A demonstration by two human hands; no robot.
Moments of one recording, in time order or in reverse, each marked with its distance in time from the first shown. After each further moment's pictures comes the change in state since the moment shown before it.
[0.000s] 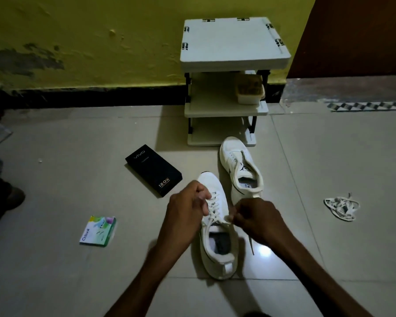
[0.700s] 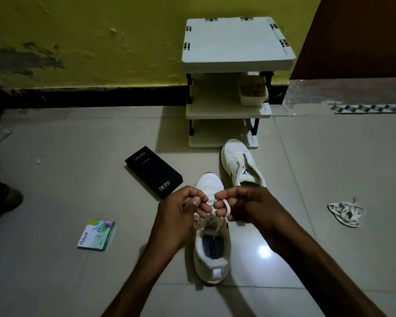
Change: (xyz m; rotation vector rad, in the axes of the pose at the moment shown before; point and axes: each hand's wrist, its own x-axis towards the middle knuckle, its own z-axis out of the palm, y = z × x) left_hand 0.006 -0.005 -0.013 -0.123 -0.001 -0.088; right_hand -0.003 -0.040 -0.024 0.836 -0.137 0.017
